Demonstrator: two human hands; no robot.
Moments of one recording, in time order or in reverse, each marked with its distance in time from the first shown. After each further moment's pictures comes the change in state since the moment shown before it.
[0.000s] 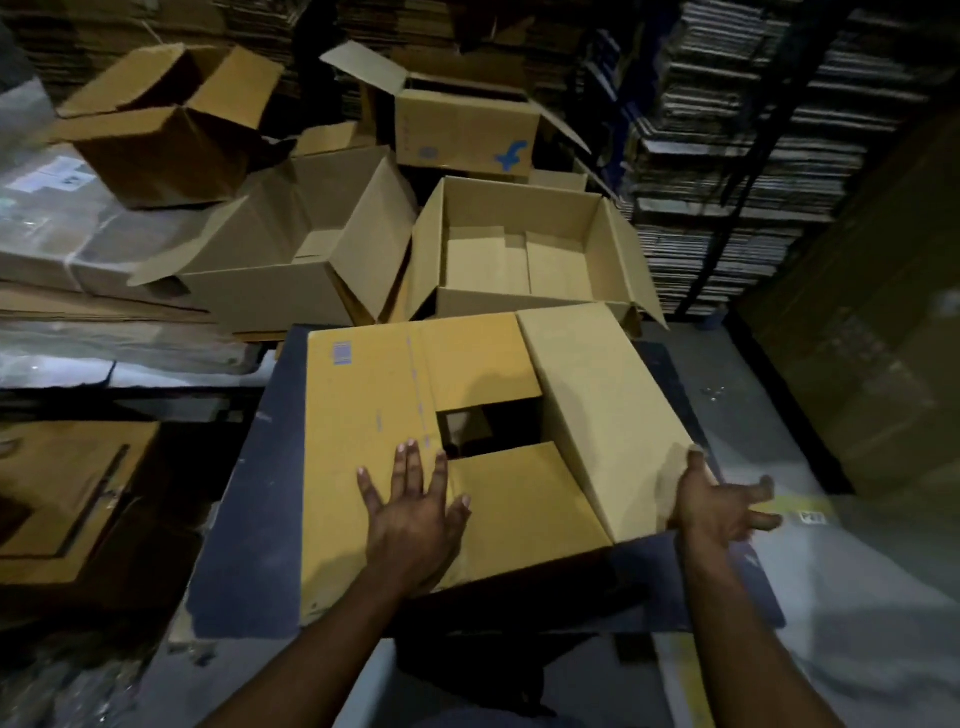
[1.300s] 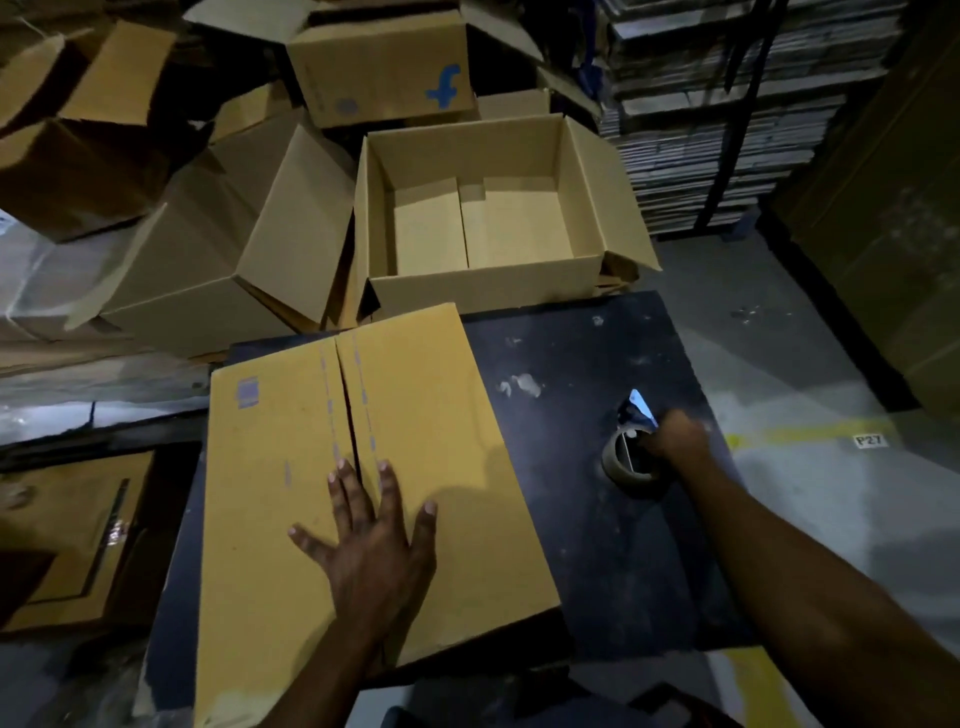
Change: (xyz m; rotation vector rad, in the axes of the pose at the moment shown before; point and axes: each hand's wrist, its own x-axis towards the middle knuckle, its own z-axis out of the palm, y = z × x) left_hand 0.039 0.058 0.012 0.072 -0.001 -0.316; right_hand 0.240 0.045 0.147 -0.858 -0.602 -0.351
